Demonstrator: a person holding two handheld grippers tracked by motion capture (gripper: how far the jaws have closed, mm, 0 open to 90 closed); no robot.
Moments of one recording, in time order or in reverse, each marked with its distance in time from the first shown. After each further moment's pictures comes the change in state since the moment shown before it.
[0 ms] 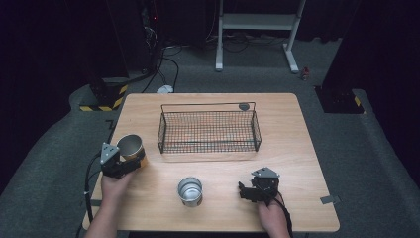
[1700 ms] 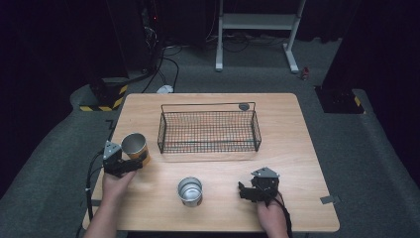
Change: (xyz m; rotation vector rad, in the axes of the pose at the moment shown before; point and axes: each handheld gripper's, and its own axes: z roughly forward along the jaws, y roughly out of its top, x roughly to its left) left arm 0.009 -0.001 0.017 0.065 -0.018 -0.022; right arm 0.000 0.000 0.000 0.000 0.001 -0.001
